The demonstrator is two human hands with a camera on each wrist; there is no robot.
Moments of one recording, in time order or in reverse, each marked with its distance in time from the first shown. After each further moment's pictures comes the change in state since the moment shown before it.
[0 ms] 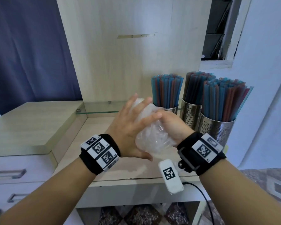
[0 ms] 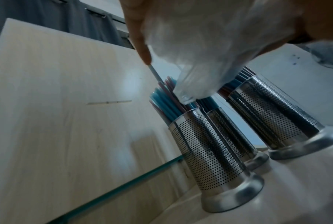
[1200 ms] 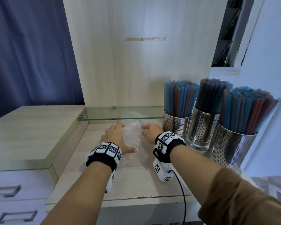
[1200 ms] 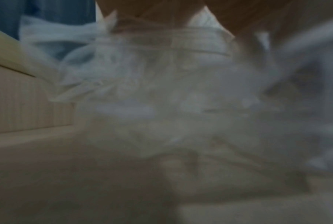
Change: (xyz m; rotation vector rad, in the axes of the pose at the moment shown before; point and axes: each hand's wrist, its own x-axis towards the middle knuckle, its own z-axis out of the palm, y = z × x) left_hand -0.056 -0.086 0.065 -0.042 -0.519 -1.163; right_hand 0.128 0.072 0.029 -0.878 0.172 0.200
